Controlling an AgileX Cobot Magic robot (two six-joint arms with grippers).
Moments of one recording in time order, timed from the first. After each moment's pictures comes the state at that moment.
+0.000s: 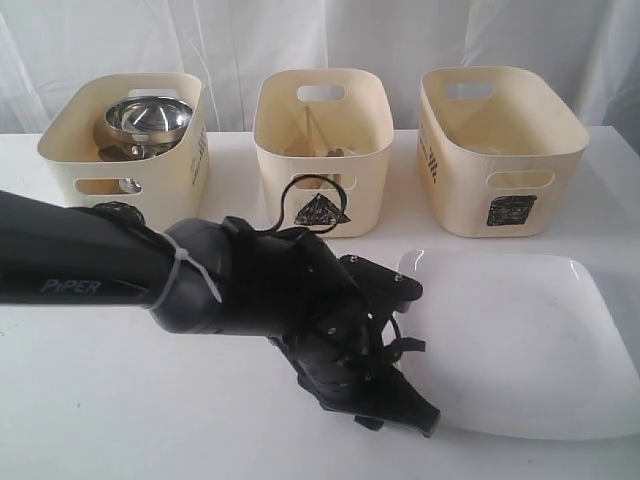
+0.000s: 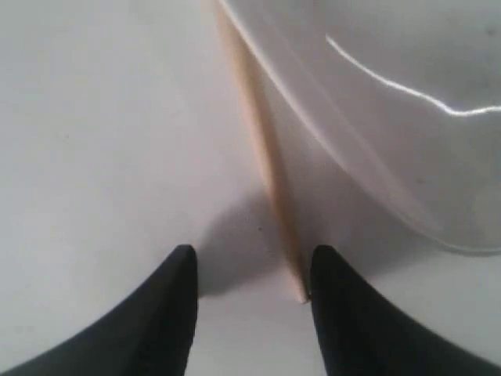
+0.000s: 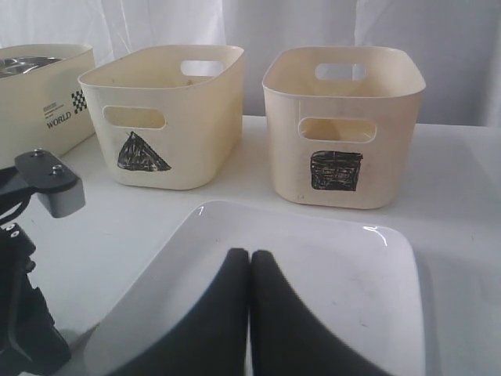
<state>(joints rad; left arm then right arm) -1.05 1.98 -1.26 0.11 0.57 -0.47 0.15 0.01 -0.01 -0.07 0.23 0.14</state>
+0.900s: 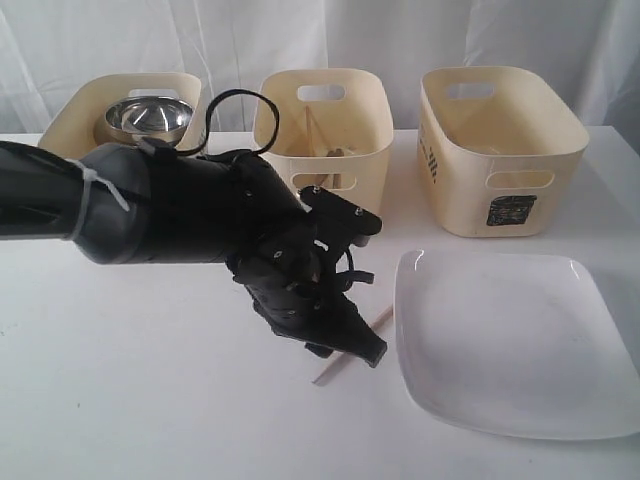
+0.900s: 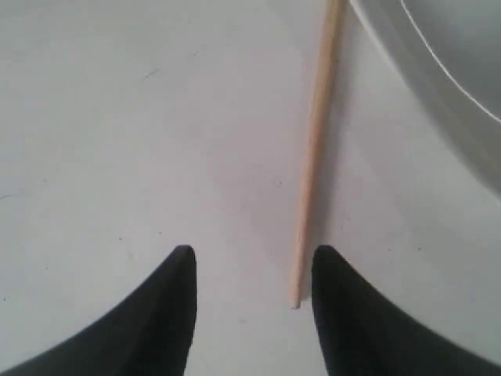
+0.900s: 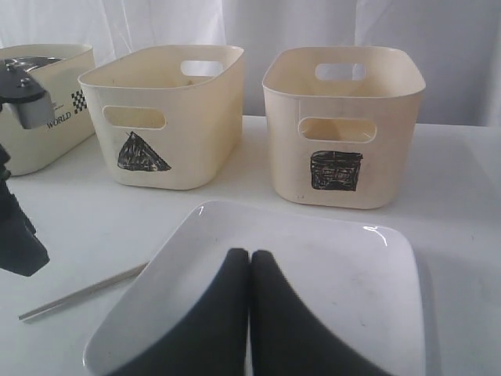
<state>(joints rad) -0.94 1.86 -1.27 0.24 0.65 -0.38 0.15 0.01 -0.01 -0.07 0.23 0.14</state>
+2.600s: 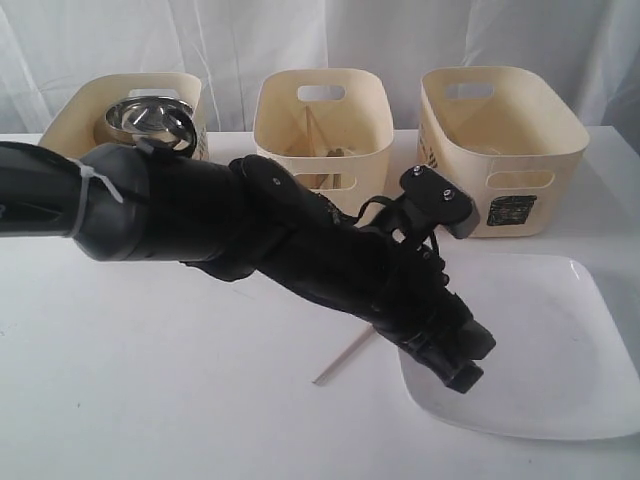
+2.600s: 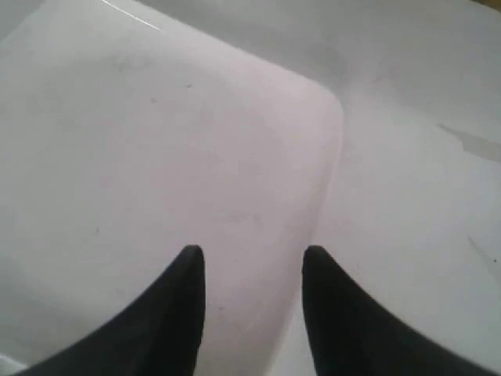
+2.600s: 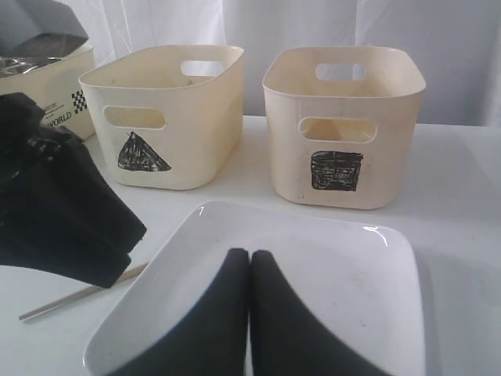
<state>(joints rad) -0.92 1.87 -1.26 -1.22 0.48 1.32 0.15 0.01 -0.01 -0.07 0.23 0.14</state>
